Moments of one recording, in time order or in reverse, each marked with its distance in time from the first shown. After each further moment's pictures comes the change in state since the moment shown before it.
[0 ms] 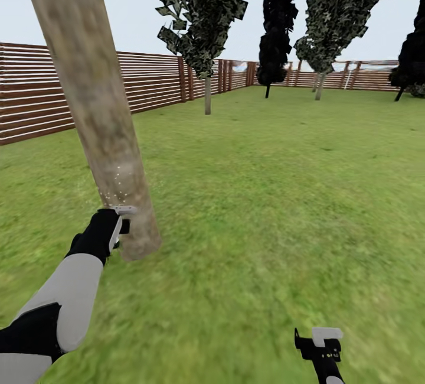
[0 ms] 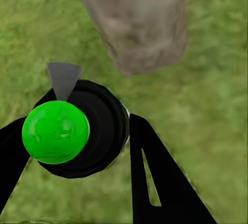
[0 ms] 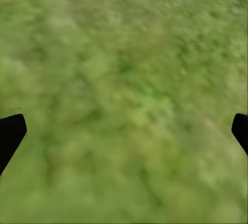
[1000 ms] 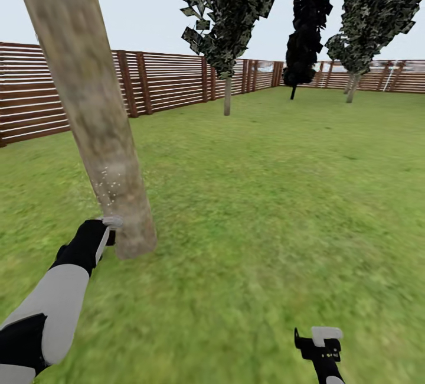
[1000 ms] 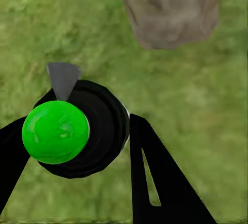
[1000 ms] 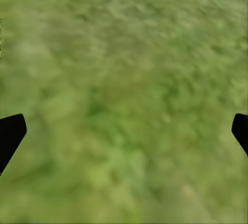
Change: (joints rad) left arm 0.054 0.073 0.004 0.015 0.014 -0.004 0.026; right arm 0.000 0.000 0.000 -0.001 0.000 0.000 0.000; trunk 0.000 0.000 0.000
